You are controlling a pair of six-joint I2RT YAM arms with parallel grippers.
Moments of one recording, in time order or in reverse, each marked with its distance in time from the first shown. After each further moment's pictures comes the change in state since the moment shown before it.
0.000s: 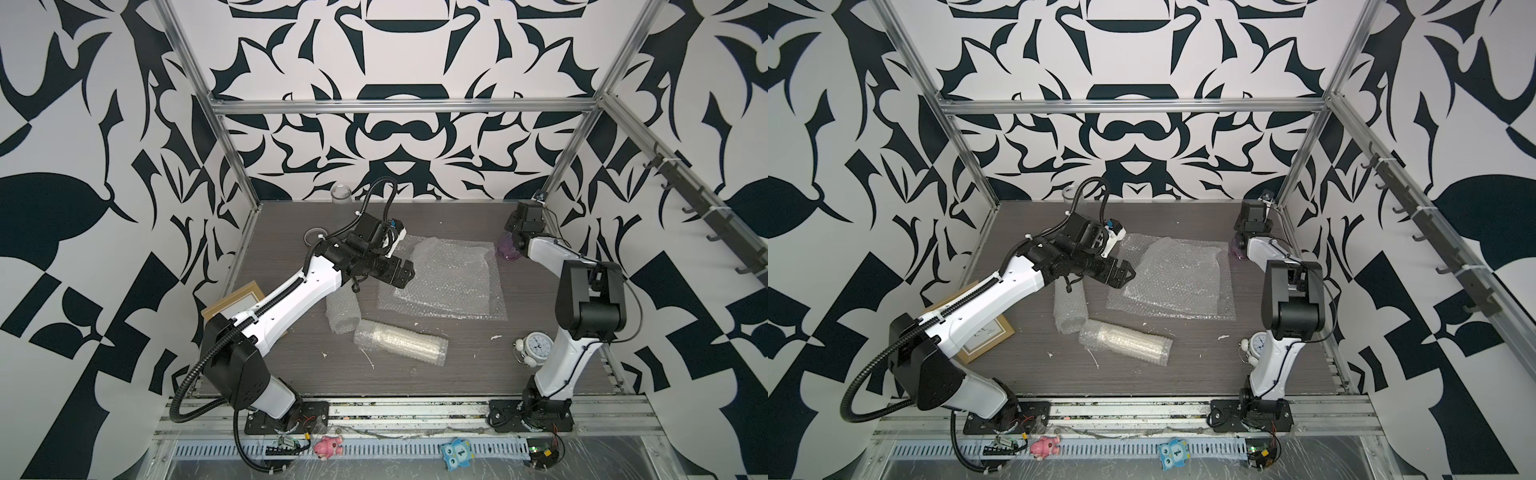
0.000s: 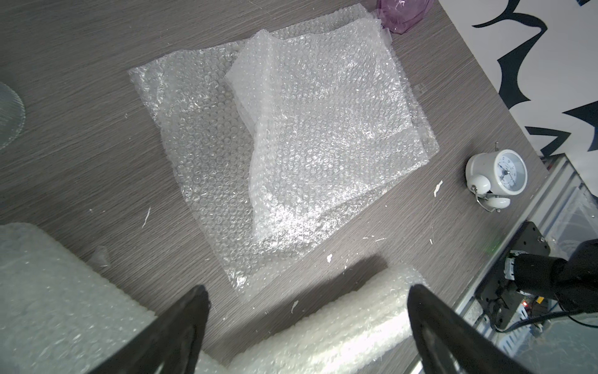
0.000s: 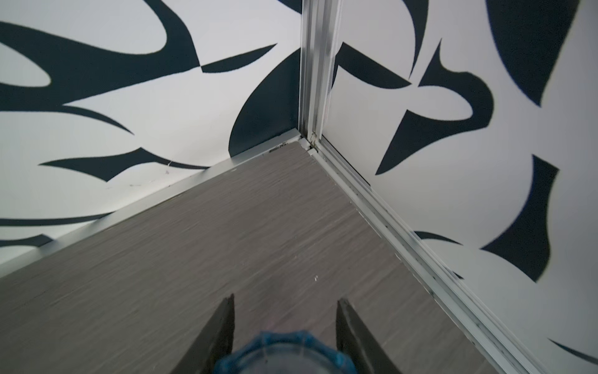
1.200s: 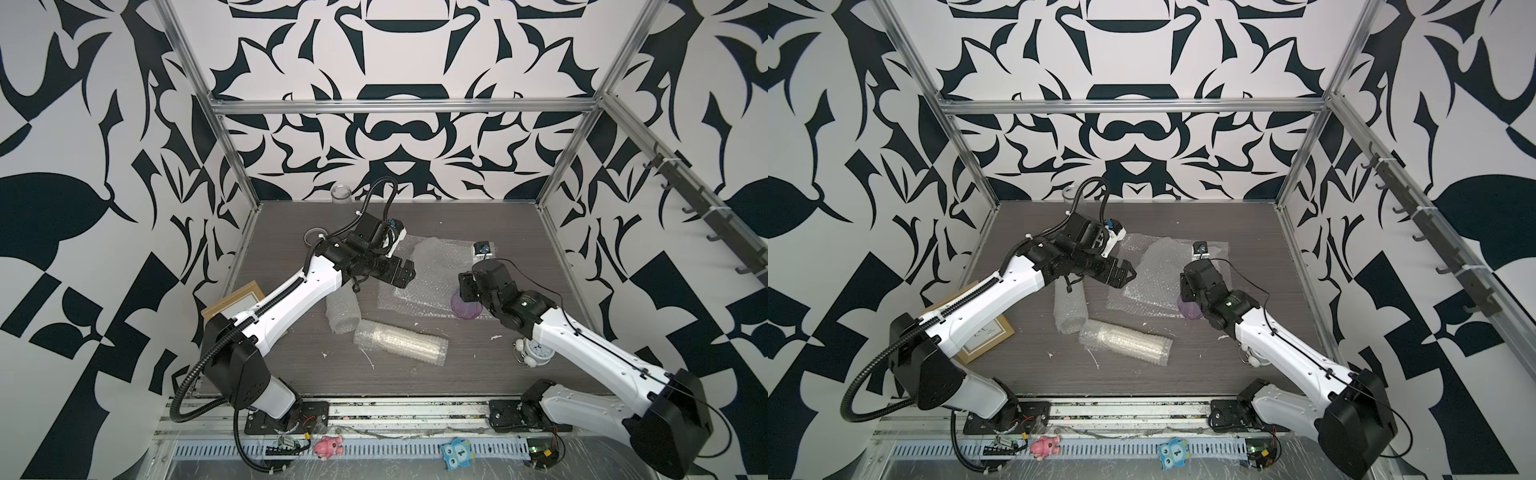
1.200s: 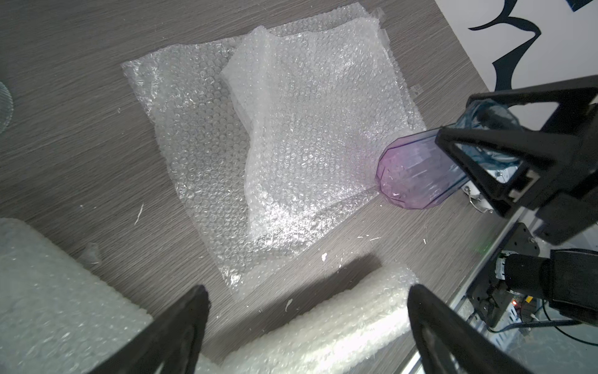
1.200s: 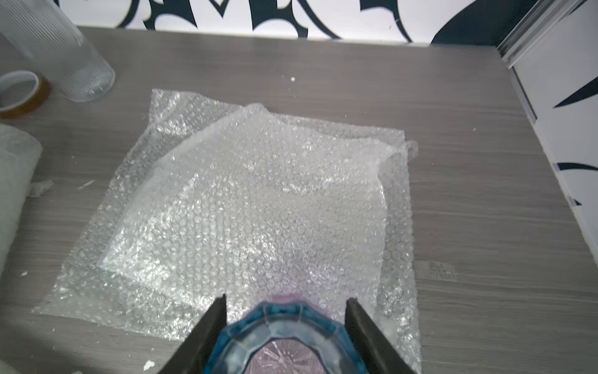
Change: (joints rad) left arm -0.010 -0.001 0.003 -0.006 0.014 -0.023; right arm 0.648 -0.840 -0.534 -0.486 -0.023 0.069
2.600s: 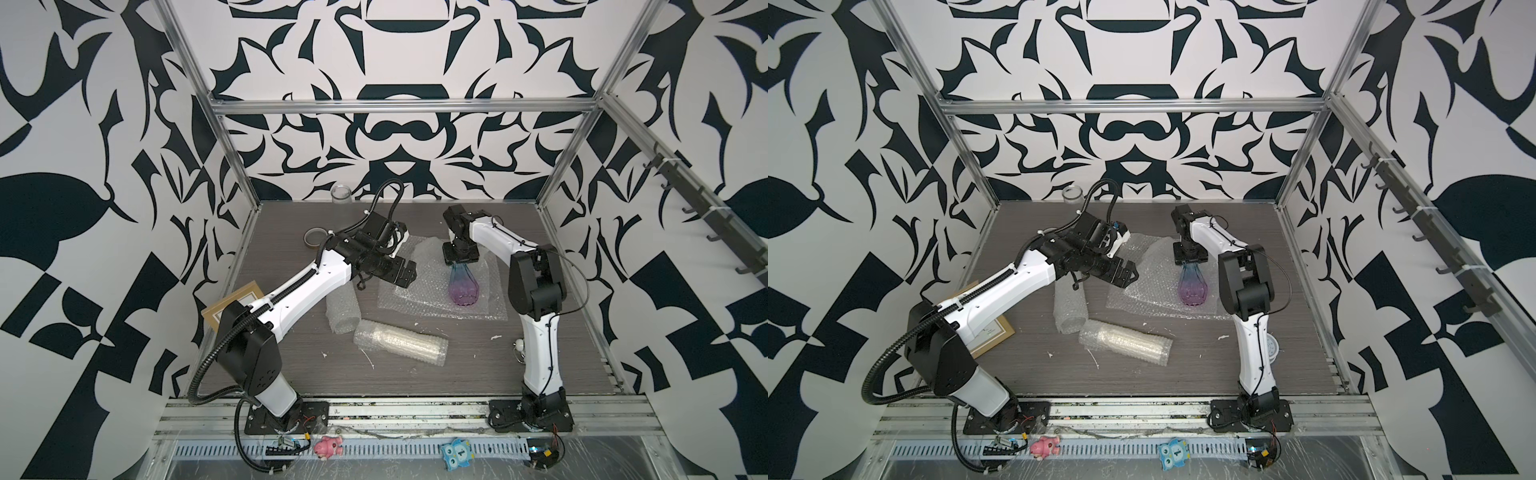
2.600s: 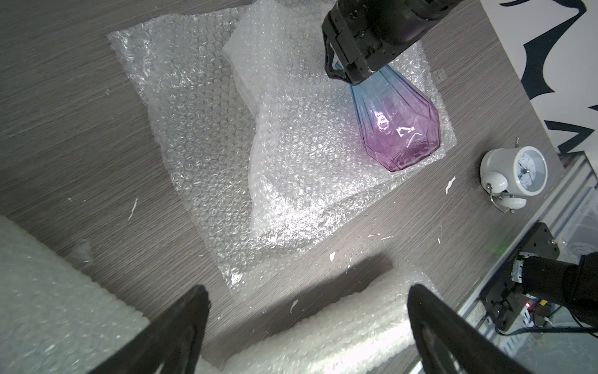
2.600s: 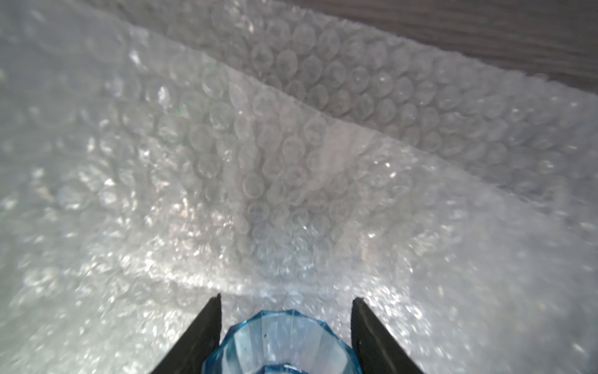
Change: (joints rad) left arm 0.000 0.087 0.045 -0.031 -0.013 0.000; right arm -0.271 1.057 0.975 -0.612 -0.250 -0.118
